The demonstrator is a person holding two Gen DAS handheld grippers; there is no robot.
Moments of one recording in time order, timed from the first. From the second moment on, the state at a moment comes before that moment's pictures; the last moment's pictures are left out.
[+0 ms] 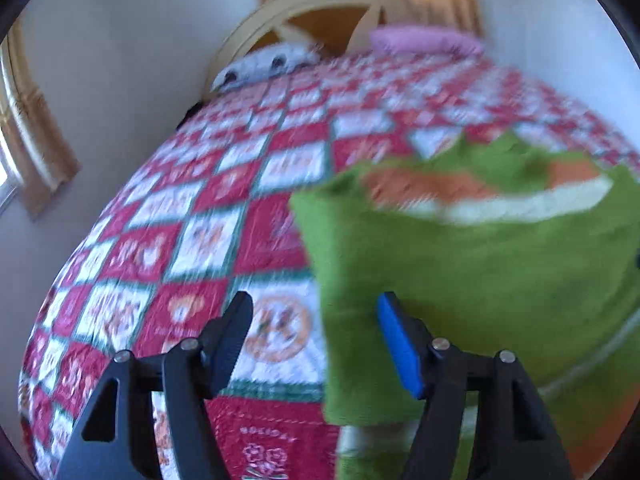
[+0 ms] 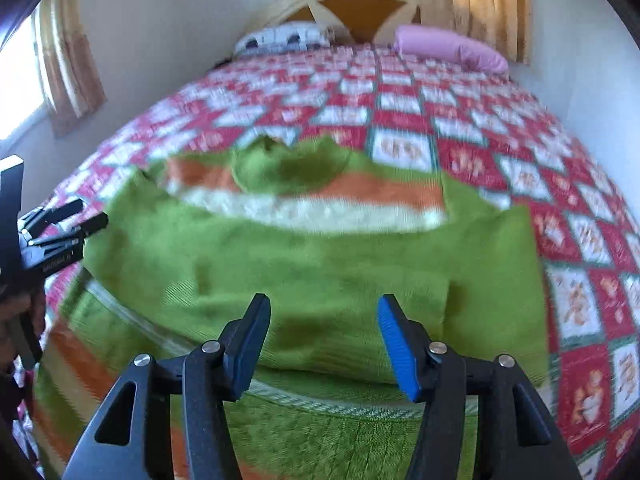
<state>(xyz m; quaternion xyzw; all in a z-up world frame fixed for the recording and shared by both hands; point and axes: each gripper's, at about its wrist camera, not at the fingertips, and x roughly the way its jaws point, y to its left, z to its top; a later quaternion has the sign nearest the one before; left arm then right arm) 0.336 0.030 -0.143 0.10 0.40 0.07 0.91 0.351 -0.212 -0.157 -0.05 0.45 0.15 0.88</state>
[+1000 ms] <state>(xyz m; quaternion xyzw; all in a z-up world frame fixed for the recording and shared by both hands) 0.352 0.071 -0.144 0.01 0.40 0.13 0.91 0.354 -0.216 -0.159 -0.07 0.42 0.12 0.90</state>
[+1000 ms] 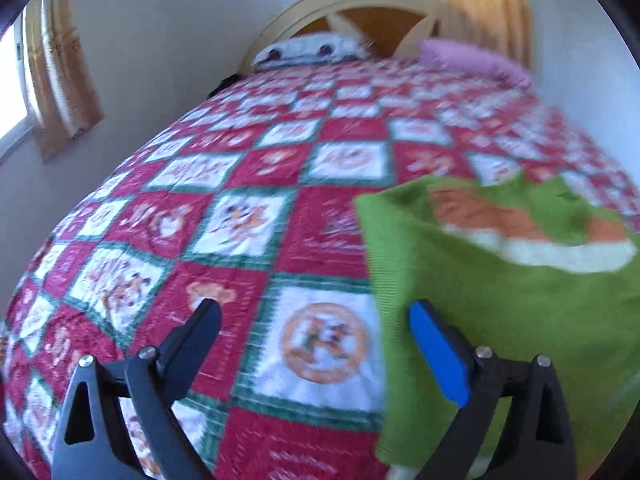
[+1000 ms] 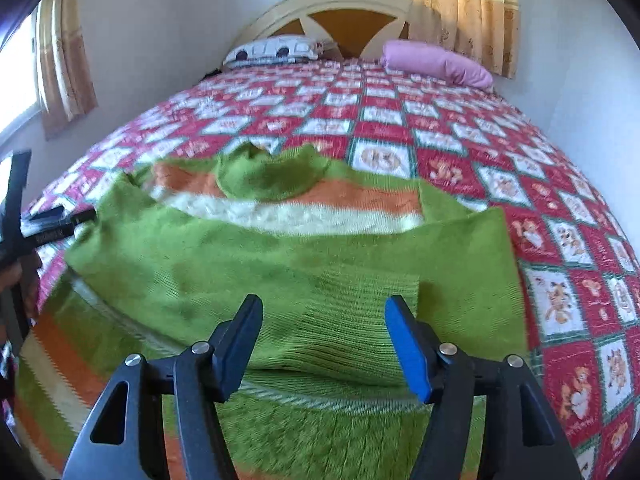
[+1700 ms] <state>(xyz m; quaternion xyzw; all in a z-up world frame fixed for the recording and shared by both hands) 0.325 0.092 -0.150 -0.04 0.41 0.13 0.90 0.291 -0.240 -0.139 -0.03 0.40 0.13 0.91</state>
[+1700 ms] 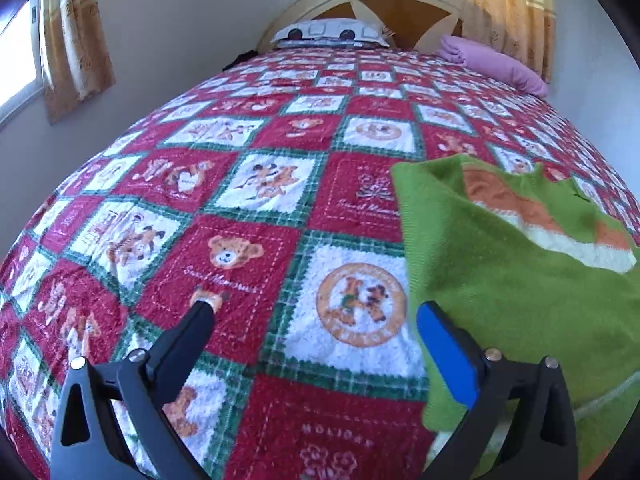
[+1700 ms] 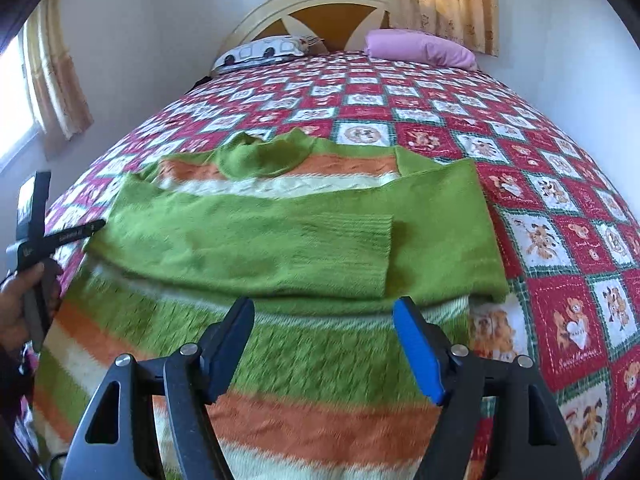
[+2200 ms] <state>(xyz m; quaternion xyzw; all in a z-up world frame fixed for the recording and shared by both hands) 0.278 0.061 -0.127 -0.03 0.38 0.07 0.92 0.286 -0.245 -0.160 -0.04 0.42 0.11 0.90</state>
